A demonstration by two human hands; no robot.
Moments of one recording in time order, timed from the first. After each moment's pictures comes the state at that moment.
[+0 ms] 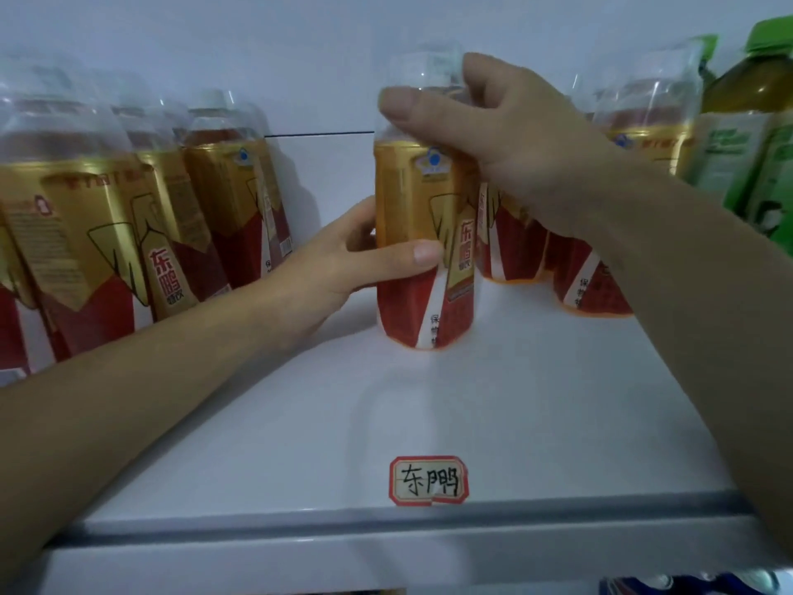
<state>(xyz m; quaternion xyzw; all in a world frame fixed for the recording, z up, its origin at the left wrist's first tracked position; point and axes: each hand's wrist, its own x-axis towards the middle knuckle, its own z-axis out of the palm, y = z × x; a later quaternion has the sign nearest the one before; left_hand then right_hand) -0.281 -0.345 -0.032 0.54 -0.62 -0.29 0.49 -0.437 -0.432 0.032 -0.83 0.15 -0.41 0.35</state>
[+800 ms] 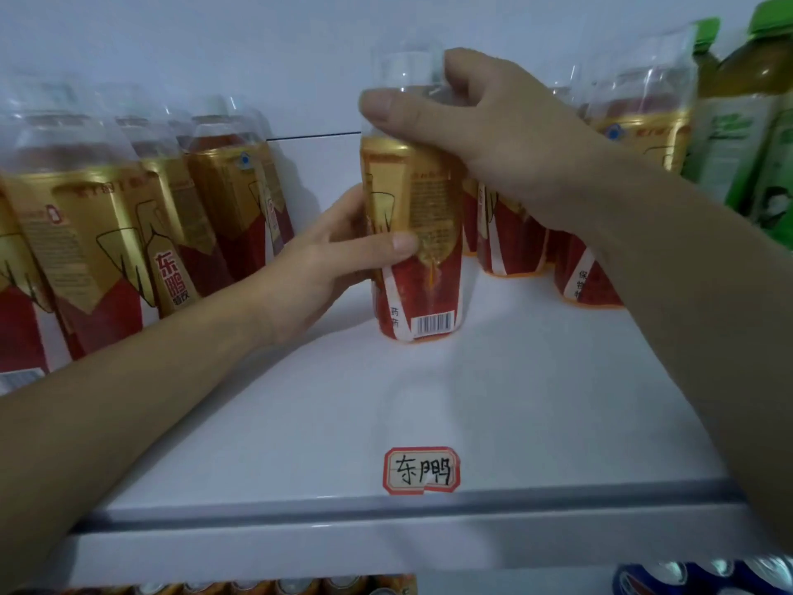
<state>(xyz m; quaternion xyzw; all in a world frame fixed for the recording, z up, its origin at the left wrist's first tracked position) -0.276 -0.346 -0.031 0.48 -0.62 -0.32 0.53 -0.434 -0.431 0.031 -0.82 0.16 -0.42 0.34</state>
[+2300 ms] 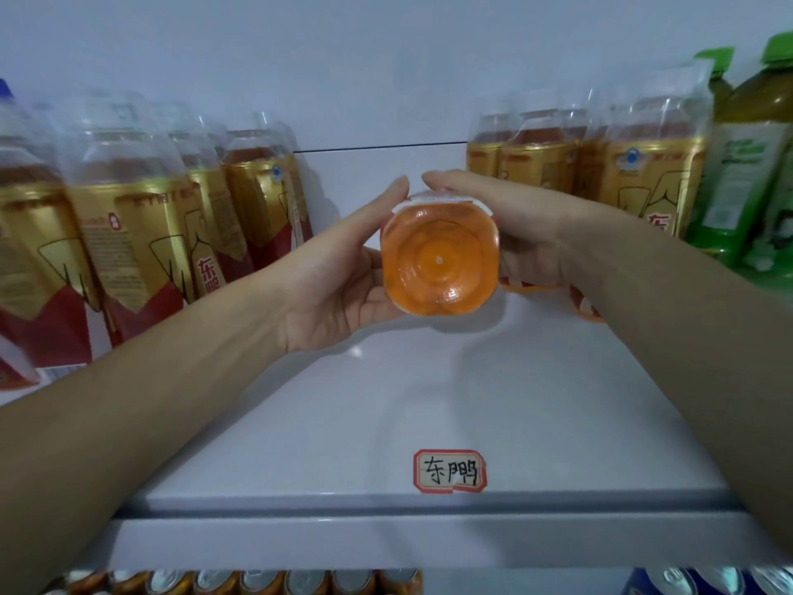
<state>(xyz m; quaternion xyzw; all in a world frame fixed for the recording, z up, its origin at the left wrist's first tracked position) -0.285 -0.329 -0.008 0.56 -0.39 -0.50 0.53 -0.419 -0.464 0.002 -0.72 0.28 -0.22 0.60</state>
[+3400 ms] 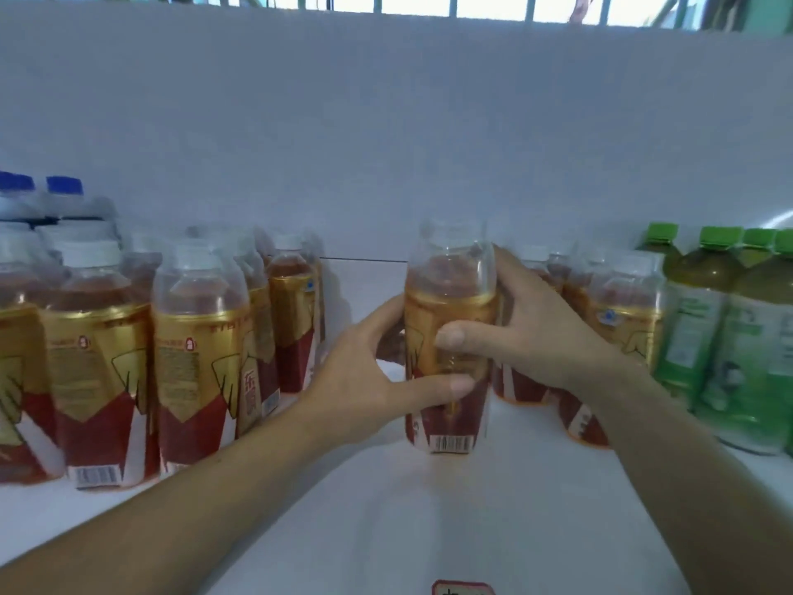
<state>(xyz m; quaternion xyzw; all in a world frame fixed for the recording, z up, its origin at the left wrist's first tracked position) -0.279 -0.325 -0.013 0.49 -0.66 -0.08 0.56 -0.441 -0.413 0.040 -0.88 0.10 -0.39 0.27</state>
